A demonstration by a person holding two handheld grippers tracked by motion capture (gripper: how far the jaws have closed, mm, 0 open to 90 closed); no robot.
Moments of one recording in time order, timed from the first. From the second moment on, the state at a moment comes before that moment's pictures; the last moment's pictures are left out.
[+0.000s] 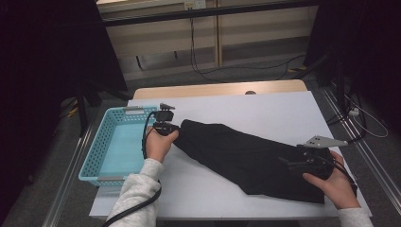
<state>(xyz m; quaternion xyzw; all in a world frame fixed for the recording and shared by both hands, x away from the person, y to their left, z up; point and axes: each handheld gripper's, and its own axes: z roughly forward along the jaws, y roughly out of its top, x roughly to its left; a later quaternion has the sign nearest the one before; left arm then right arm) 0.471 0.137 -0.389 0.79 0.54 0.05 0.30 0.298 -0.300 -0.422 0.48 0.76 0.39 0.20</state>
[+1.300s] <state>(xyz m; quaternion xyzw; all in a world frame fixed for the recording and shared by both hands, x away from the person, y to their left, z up) 0.477 0.159 -0.379 0.78 0.54 0.06 0.30 0.286 -0.320 -0.451 0.49 0.78 0.32 0.21</state>
